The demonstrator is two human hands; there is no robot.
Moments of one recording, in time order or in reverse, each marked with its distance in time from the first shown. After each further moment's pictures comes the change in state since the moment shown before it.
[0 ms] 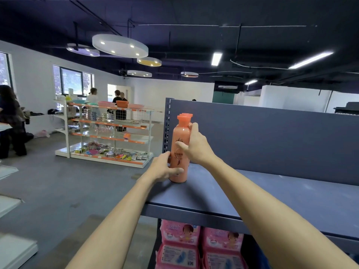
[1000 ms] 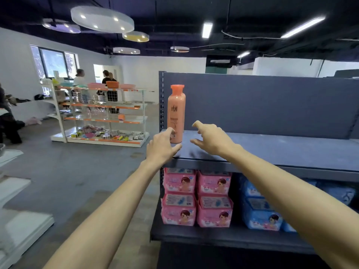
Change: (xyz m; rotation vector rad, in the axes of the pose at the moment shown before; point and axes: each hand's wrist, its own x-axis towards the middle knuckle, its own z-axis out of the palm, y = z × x) left_hand -0.118 0.053 0.017 0.428 0.258 0.082; right_hand -0.131 0.015 -0.049 -0.469 -0.187 -0.023
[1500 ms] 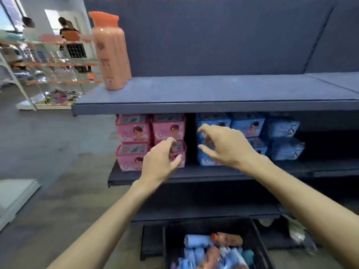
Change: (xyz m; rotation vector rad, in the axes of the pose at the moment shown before) left_hand -0.188 0.134 0.133 -0.099 -0.188 0.129; right_hand -0.234 0.153 0.007 -0.084 -0.062 -0.031
